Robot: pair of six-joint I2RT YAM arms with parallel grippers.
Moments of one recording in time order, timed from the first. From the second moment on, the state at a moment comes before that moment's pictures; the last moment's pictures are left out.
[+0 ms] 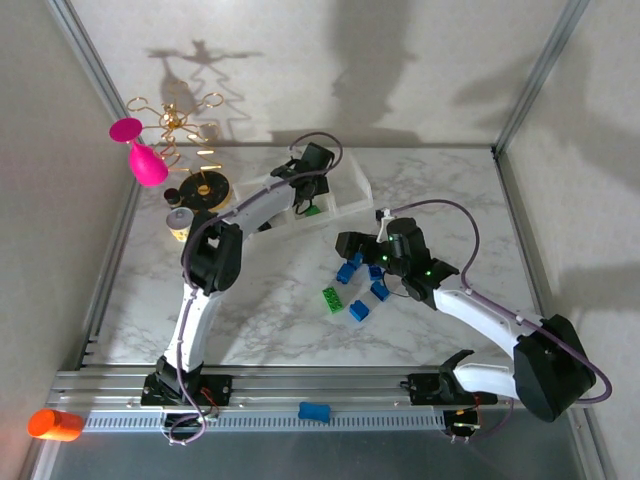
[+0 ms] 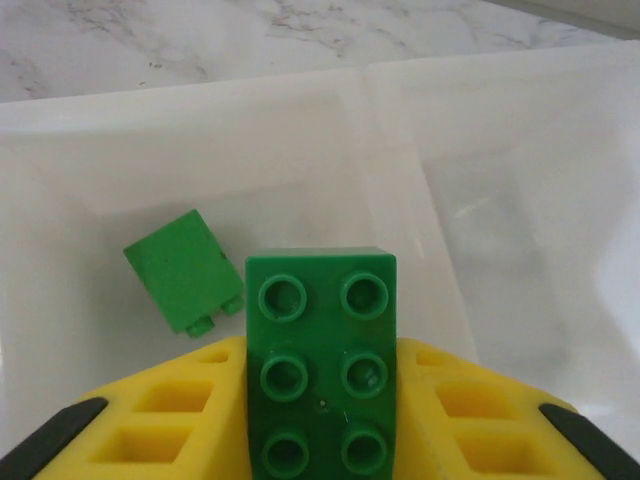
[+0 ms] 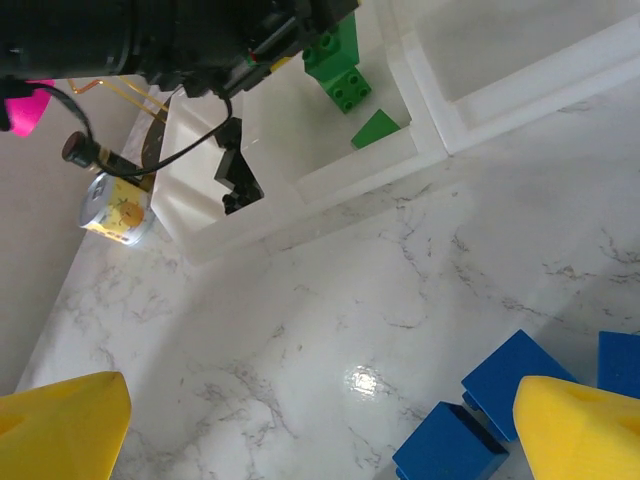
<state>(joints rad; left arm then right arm) -0.53 2.31 1.99 -0.57 -0.33 -0.66 0.60 1.21 0.67 0.05 -0.13 0.64</state>
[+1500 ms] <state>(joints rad) -1.01 1.68 1.10 -0.46 -0.18 -1.00 0.59 0.91 0.49 -0.29 -0.17 0.62</state>
